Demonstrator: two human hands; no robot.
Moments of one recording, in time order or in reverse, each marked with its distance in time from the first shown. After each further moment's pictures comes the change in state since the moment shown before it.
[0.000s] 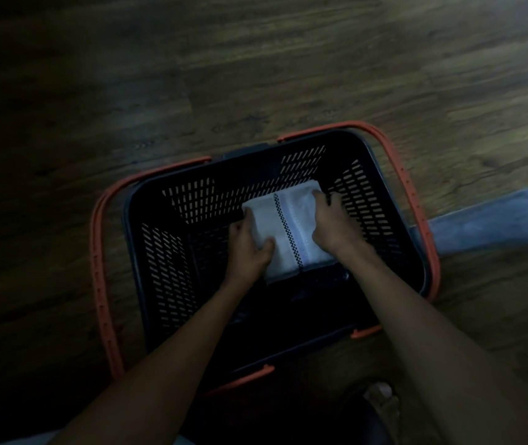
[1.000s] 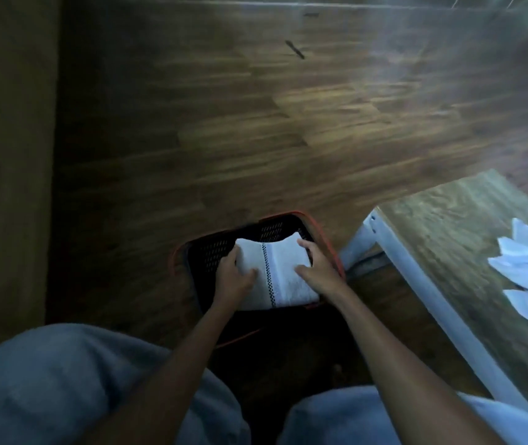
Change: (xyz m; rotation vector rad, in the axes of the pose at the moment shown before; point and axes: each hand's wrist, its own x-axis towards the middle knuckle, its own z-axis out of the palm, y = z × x) left_hand -0.144 0.148 -0.140 -0.099 -0.020 0.065; right_hand -0.221 -0.047 -0.125 0.784 0.143 -0.055
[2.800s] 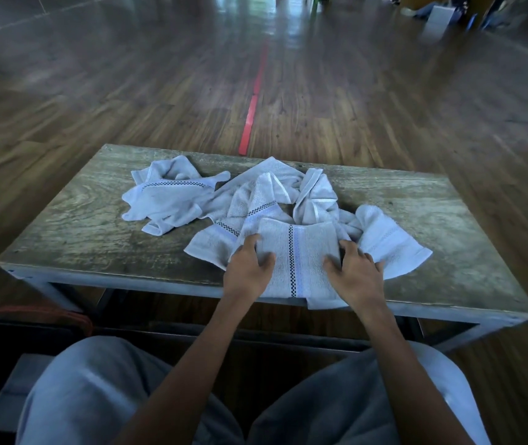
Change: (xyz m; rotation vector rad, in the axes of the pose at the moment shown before) left_hand -0.325 0.173 0.344 0.457 -0.893 0.744; right_hand -0.451 0.220 -0.224 -0.282 1.091 0.795
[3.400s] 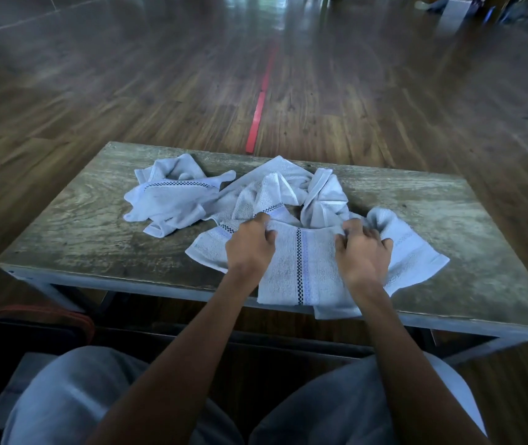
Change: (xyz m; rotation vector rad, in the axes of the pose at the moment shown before) left_hand 0.052 0.015 -0.006 0.281 0.159 0.096; right_hand 0.051 -0.010 0.013 -0.117 0.260 -0.053
